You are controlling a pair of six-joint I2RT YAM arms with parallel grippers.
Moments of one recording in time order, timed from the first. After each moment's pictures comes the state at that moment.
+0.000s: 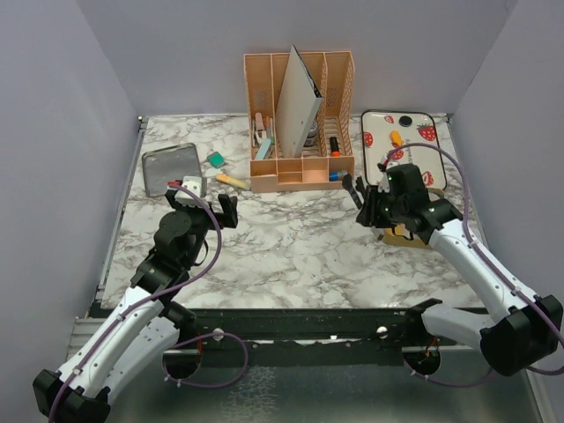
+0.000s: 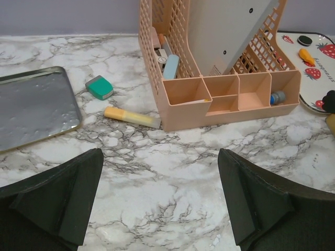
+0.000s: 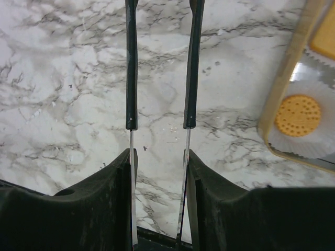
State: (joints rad) left arm -0.52 0.62 0.56 -0.03 -0.29 -0.17; right arm 0.34 1.13 0.97 -0.68 -0.04 0.32
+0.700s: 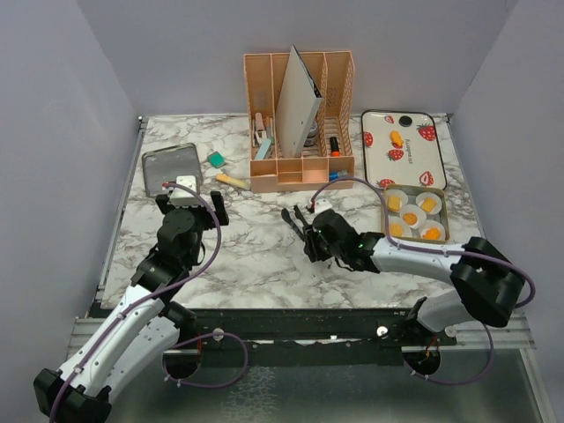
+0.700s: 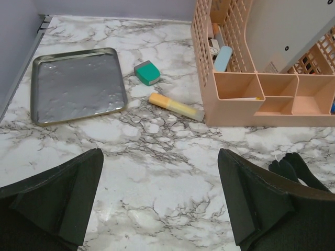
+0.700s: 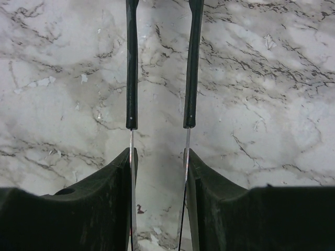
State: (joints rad) left arm -0.51 0.62 0.57 -0.11 -0.49 -0.17; right arm 0.90 1.40 0.70 -0.06 0.18 0.36
